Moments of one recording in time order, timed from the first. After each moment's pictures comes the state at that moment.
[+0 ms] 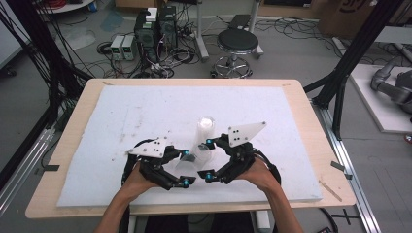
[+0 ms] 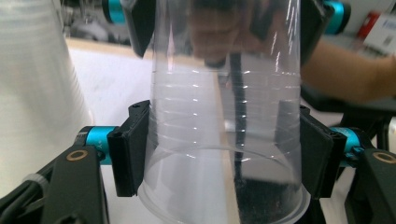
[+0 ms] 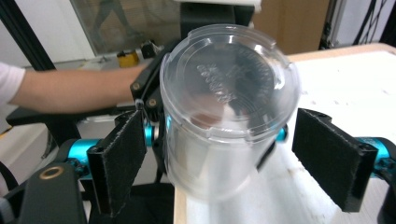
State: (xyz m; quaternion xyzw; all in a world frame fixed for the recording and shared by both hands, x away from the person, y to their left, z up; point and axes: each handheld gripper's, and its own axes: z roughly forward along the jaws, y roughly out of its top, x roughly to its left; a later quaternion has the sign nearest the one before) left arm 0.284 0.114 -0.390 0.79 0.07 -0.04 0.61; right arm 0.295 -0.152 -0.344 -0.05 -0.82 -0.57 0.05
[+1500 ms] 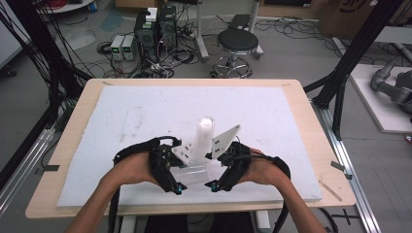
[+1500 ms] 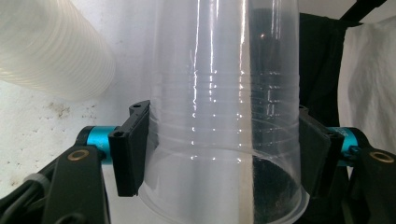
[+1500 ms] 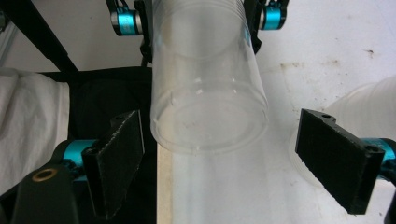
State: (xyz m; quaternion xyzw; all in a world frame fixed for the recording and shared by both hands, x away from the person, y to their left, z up) left arm 0.283 0.074 -0.342 0.97 0.03 -0.02 0.25; right arm 0.289 -0.136 -0.335 -0.01 -0.94 -0.34 0.00
